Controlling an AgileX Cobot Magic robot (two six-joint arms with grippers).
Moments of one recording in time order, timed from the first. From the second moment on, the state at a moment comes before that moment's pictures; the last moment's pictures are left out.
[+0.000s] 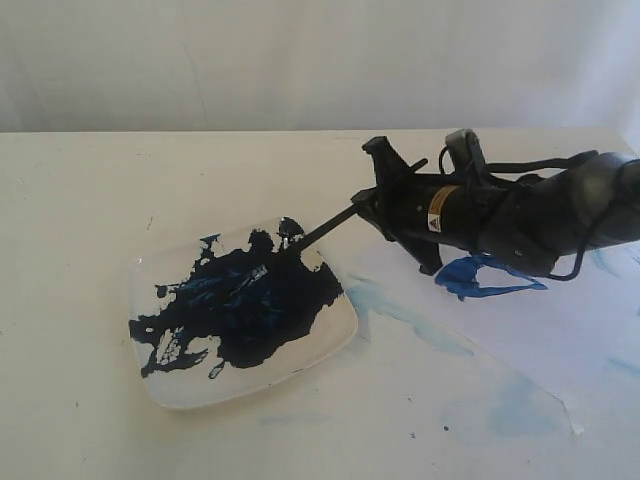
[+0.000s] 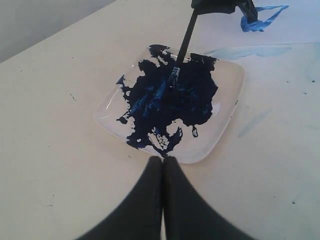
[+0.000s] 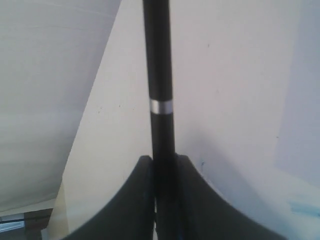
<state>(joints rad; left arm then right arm) -0.22 0.34 -0.60 -0.40 0.91 0.63 0.49 1.96 -0.99 -0.58 -0.48 1.78</state>
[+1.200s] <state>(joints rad) -0.22 0.34 -0.60 -0.41 0.91 0.62 0.50 2.09 -0.99 -0.59 -0.53 1.86</state>
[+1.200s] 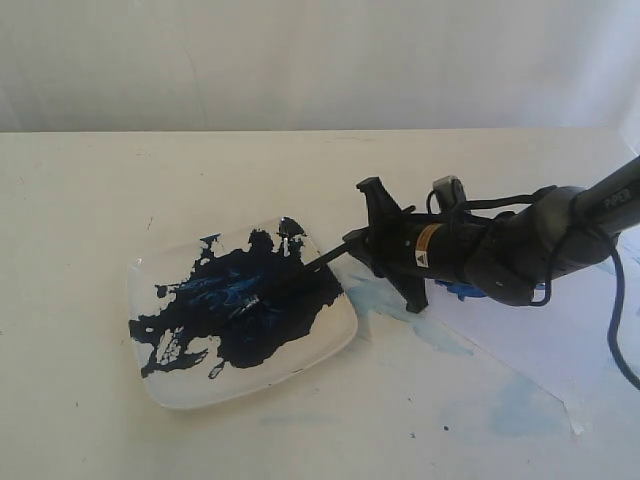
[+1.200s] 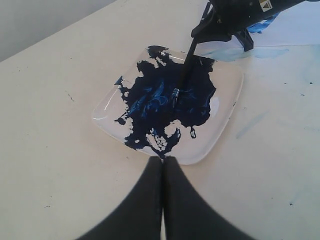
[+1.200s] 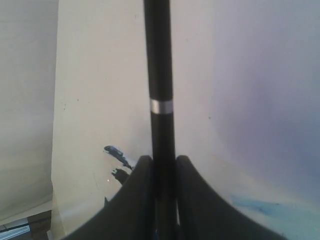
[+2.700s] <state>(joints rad) -0.22 0.34 -0.60 -0.41 0.91 0.62 0.50 2.09 -1.04 -0.58 -0.49 1.84</state>
